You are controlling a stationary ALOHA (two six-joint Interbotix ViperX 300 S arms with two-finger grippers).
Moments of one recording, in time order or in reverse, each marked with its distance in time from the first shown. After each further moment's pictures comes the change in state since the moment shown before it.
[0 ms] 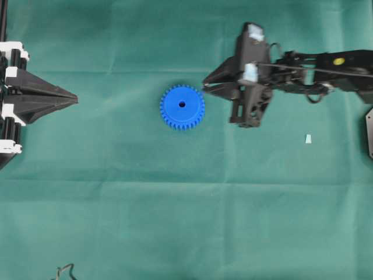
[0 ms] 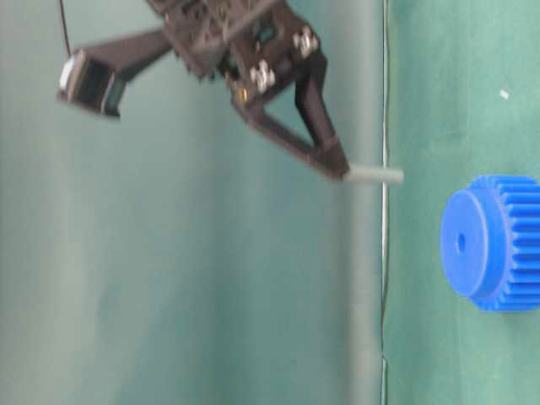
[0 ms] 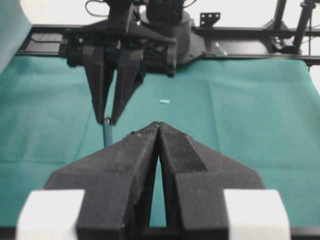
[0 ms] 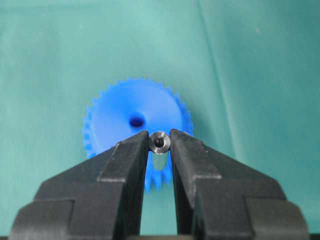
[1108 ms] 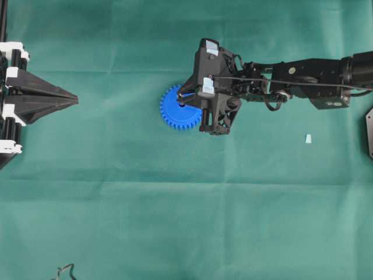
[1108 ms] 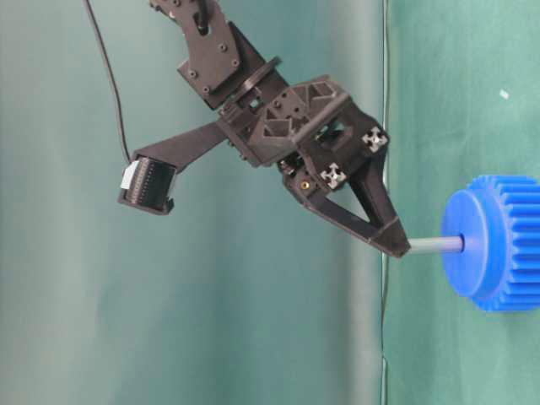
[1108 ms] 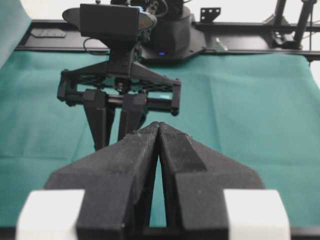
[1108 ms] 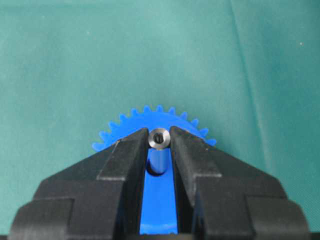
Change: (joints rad) left arm 0.000 0.000 0.000 0.000 0.014 0.000; right arm 0.028 0.204 -0.129 -0.011 -0.017 0.012
